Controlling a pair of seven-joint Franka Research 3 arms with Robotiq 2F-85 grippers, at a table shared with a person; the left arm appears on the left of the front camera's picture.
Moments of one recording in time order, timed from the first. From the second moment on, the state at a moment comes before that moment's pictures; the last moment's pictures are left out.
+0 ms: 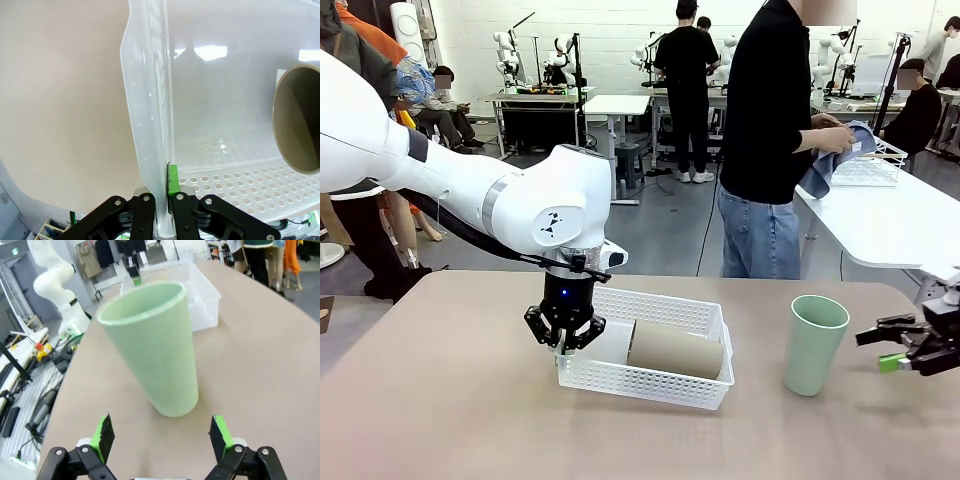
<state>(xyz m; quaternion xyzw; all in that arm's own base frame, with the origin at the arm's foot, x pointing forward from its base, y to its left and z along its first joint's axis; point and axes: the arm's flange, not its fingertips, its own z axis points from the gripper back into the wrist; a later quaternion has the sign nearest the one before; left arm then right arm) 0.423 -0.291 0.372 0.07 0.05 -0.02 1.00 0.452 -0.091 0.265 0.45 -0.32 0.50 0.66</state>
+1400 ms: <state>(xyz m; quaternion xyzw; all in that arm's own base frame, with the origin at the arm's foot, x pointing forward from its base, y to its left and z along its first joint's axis) 0.423 -0.291 0.372 0.07 0.05 -0.02 1.00 0.469 -0.044 0.258 0.45 -0.34 0.60 0.56</state>
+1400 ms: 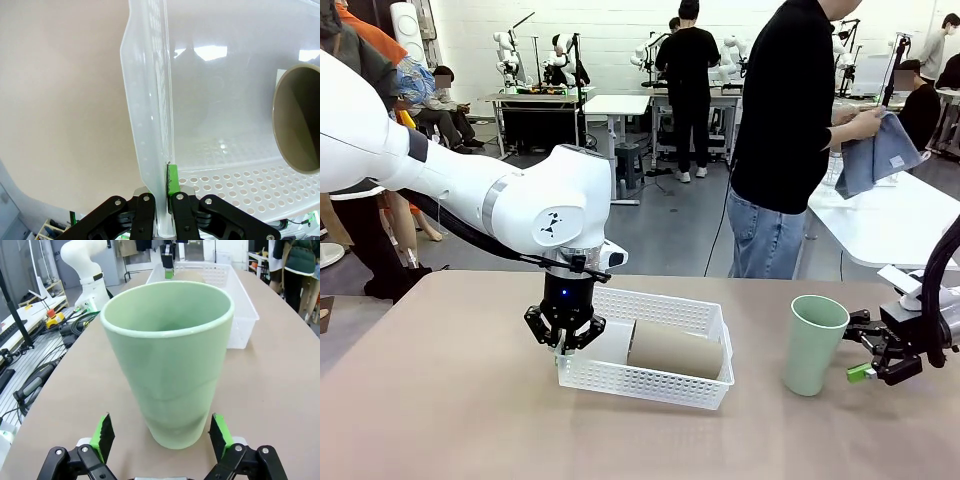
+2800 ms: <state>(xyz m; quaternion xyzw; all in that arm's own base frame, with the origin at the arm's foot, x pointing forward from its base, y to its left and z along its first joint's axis) 0.423 -0.291 0.372 0.07 0.05 -0.02 1.00 0.485 -0.005 0.237 0.48 -0.33 0.60 0.54</state>
